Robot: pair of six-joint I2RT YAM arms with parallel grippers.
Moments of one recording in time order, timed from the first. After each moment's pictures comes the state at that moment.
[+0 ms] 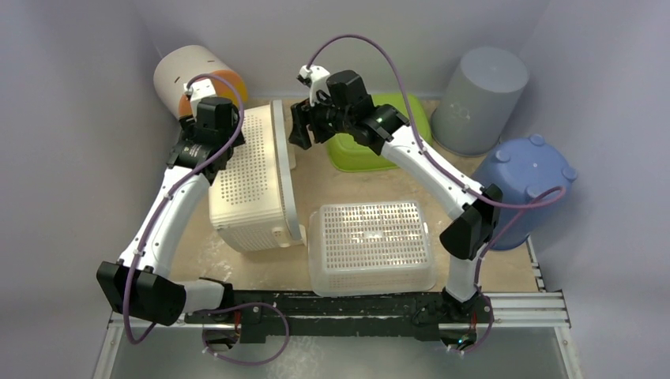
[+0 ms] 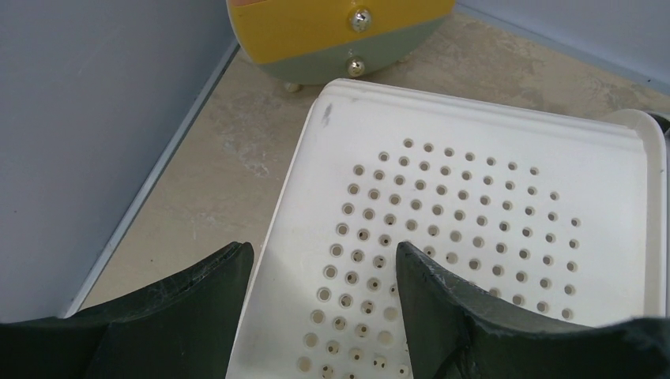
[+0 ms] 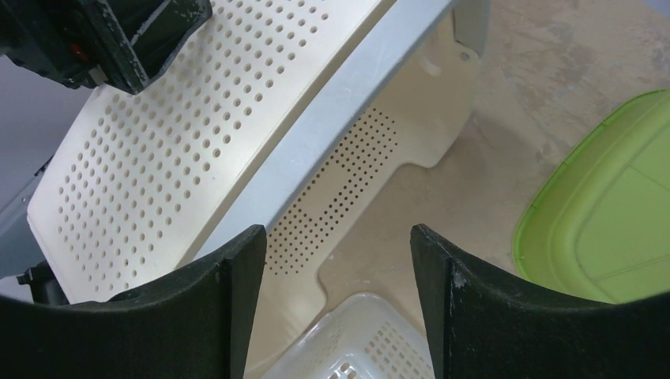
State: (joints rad) left arm -0.22 1.29 1.34 -0.65 -0.59 -0.37; right arm 0.75 1.89 2.02 -0.62 -0.21 0.16
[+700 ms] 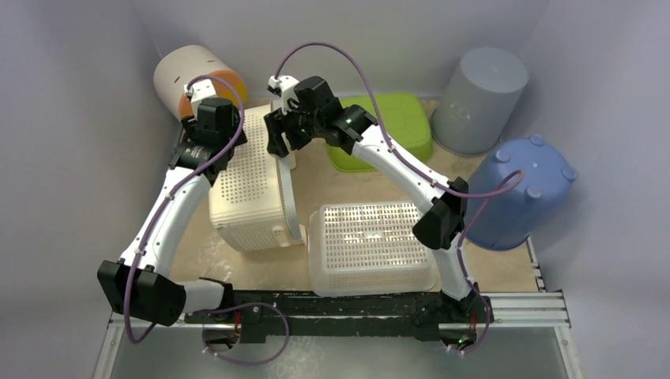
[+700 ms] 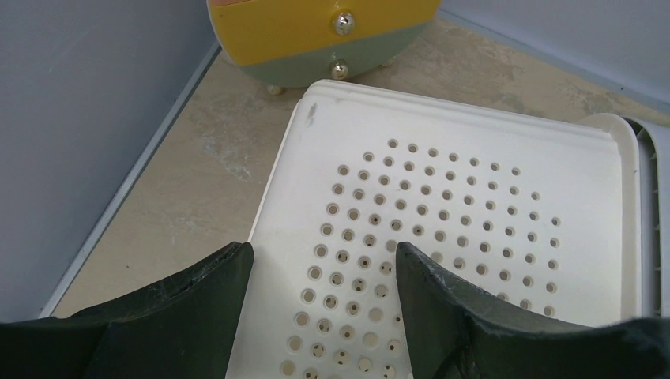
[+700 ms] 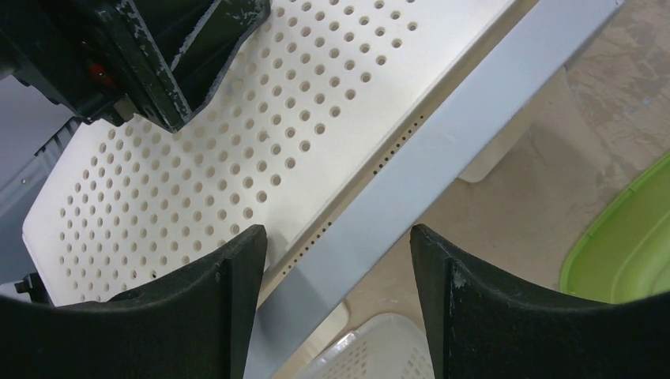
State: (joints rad) left arm -0.22 1.29 1.32 -0.60 -0.56 -0.39; right arm 0.83 2.08 2.26 -0.73 -0.18 0.16
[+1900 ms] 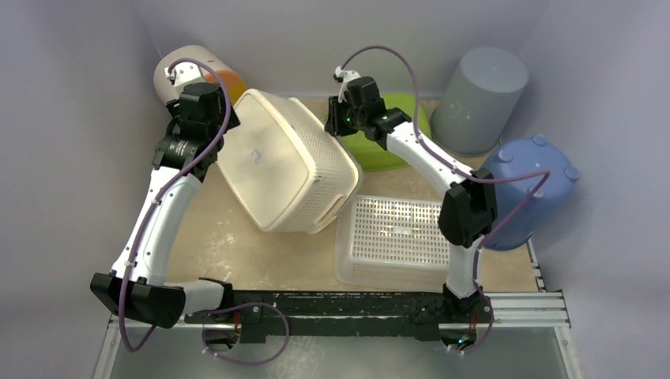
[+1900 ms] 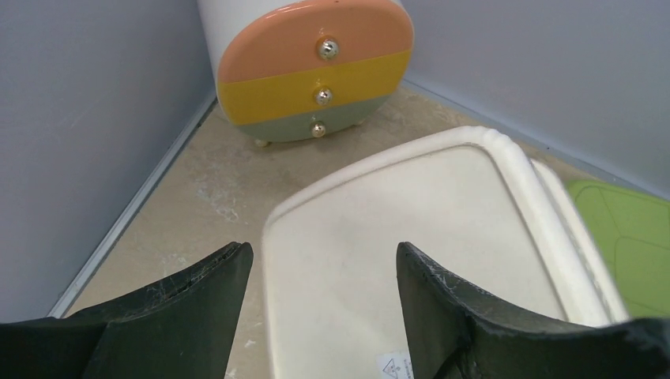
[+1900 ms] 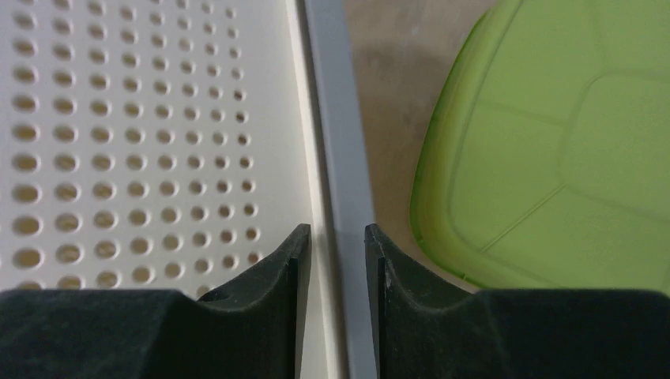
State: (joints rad) left arm -0.22 1.27 1.48 -0.63 -0.55 -0.38; right arm 0.58 1.92 1.81 -0.42 -0.07 0.28
